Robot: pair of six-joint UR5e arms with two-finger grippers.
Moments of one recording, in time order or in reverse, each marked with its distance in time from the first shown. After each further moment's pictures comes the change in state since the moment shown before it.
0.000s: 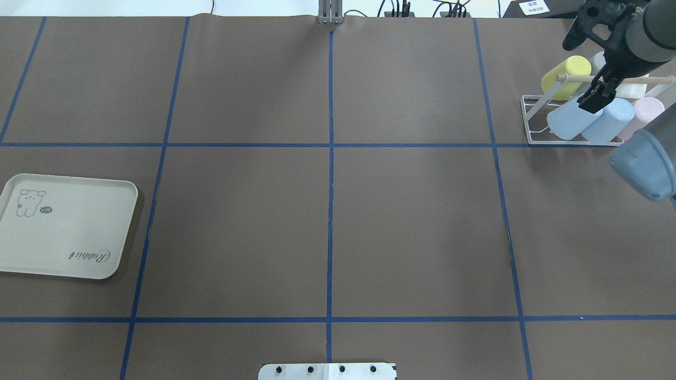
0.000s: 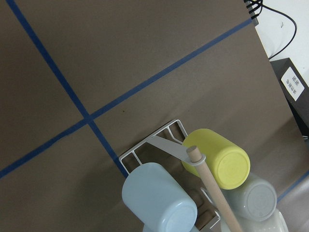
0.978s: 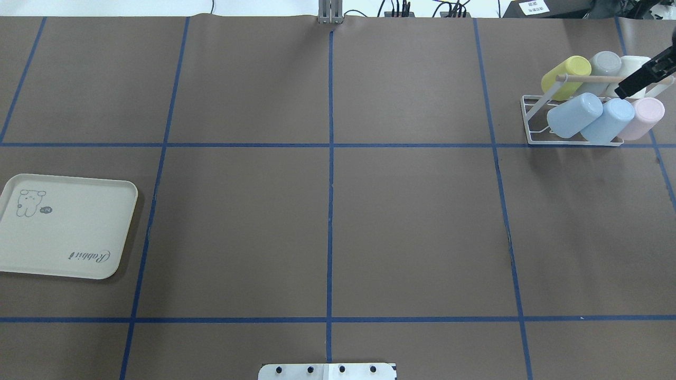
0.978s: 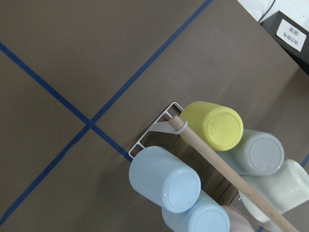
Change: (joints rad) left arm -0.219 0.158 0.025 0.085 -0.115 0.121; right arm 0.200 -0.095 -0.034 -0.005 0.271 0.295
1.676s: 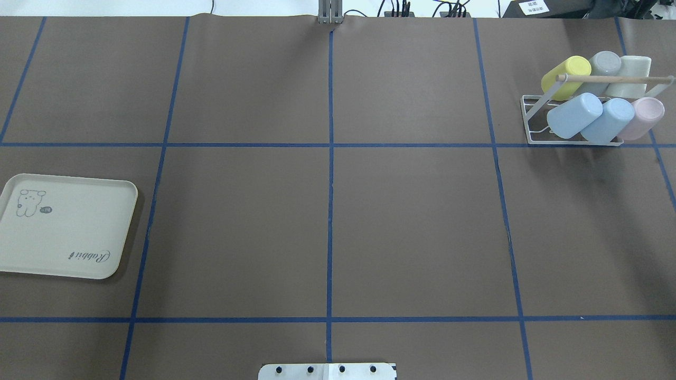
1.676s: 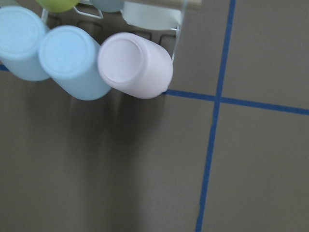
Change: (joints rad) left arm -0.015 -0.003 0.023 -0.068 -0.018 0.000; right arm 0.195 -0.343 -0.050 0.153 0.163 0.023
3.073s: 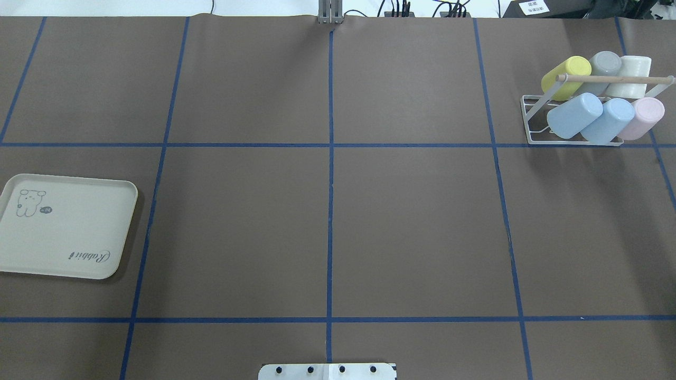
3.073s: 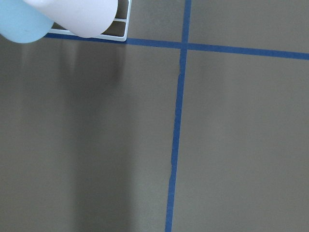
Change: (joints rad) left arm -0.004 0.029 -0.007 -0.011 -0.062 0.009; right arm 0.028 -0.121 -0.026 0.085 0.011 -0.009
